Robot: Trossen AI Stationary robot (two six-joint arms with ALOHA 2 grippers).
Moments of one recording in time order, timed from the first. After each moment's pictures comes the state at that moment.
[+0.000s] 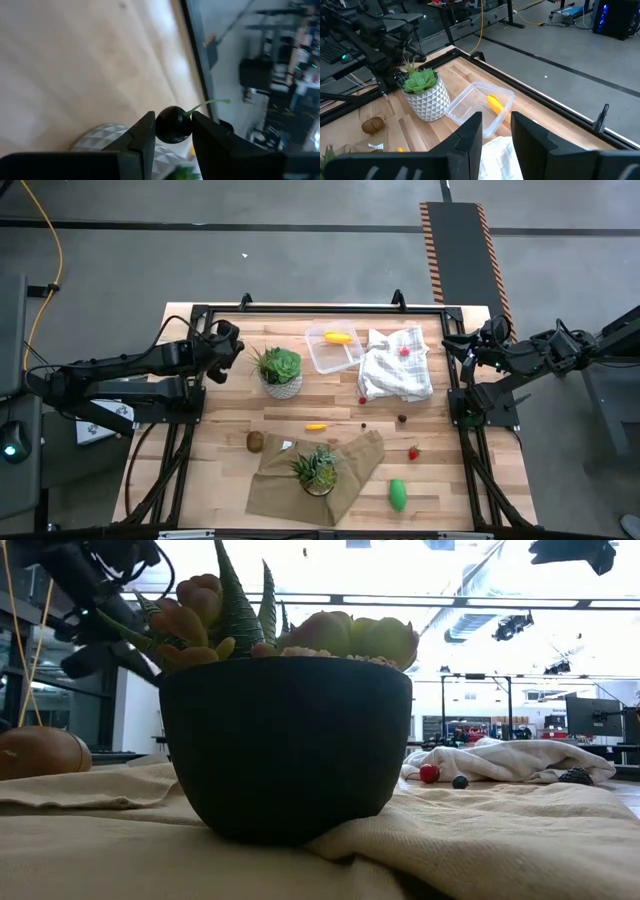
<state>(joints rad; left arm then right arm) 0.43 0.75 0.56 -0.65 -0.52 -2.09 0.39 0.46 0.97 -1.03 0.86 0.62</state>
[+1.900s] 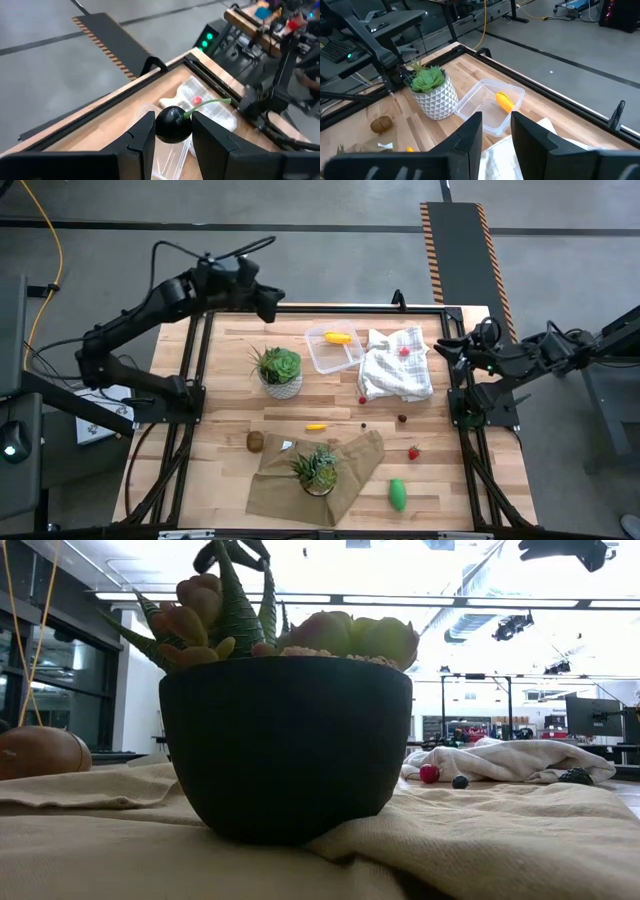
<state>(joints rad) 0.61 1.26 1.48 -0.71 -0.04 -0.40 0.38 0.54 0.97 -0.97 0.83 0.66</state>
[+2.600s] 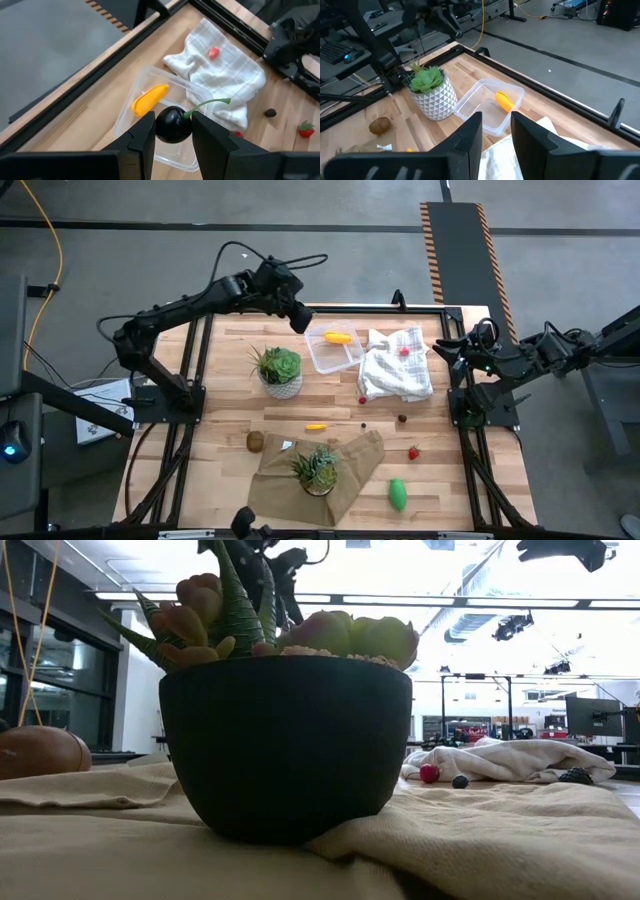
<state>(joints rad) 0.63 1.58 1.50 -0.68 0.10 -0.25 0.38 0.55 0.97 -0.97 0.84 0.68</state>
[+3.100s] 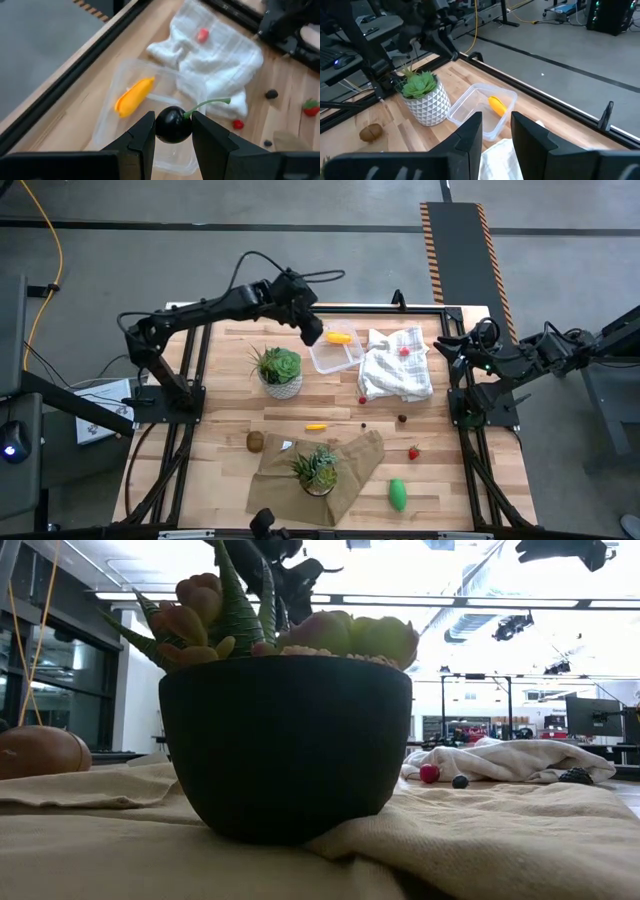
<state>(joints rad) 0.57 1.67 1.50 -0.62 0.11 -0.19 0.38 0.55 0.97 -0.98 0.89 0.68</state>
